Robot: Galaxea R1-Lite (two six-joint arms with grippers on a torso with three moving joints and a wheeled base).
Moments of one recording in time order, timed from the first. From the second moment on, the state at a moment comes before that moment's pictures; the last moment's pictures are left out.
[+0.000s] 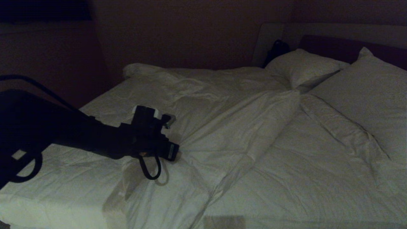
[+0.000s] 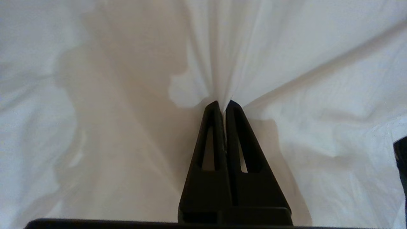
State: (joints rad) left arm -0.36 2.04 -1.18 -0.17 -0.16 0.09; right arm 0.00 0.00 0.00 0.00 0.00 0.00
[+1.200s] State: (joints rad) left arm -0.10 1.64 -0.49 -0.54 -0.16 0.04; right arm 0.00 0.00 0.00 0.00 0.00 0.00
